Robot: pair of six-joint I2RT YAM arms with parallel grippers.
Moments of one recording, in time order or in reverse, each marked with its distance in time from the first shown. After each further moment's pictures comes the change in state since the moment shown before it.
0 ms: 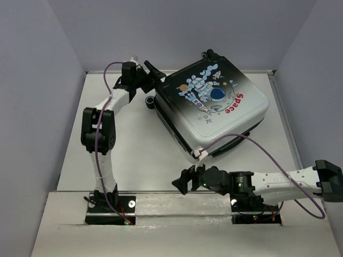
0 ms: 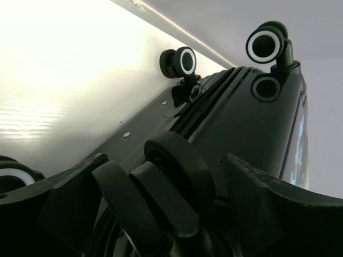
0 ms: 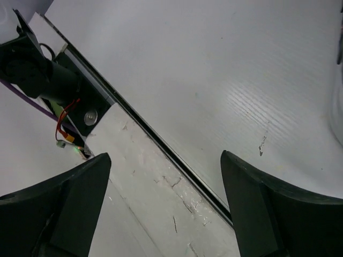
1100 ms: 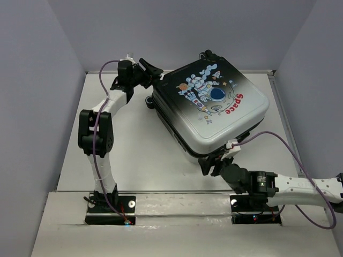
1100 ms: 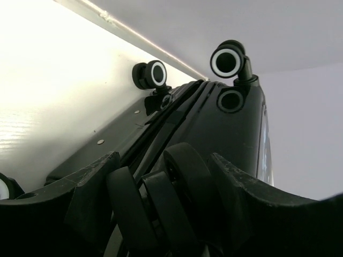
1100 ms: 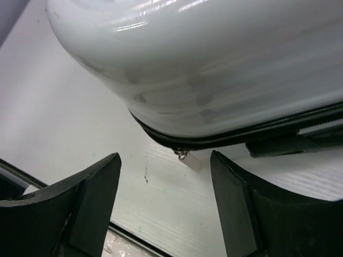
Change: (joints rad) left arm 0.008 -0.029 -0.038 0.117 0.022 -0.112; right arm -0.060 -0.360 -0.061 -0.370 0.475 0.066
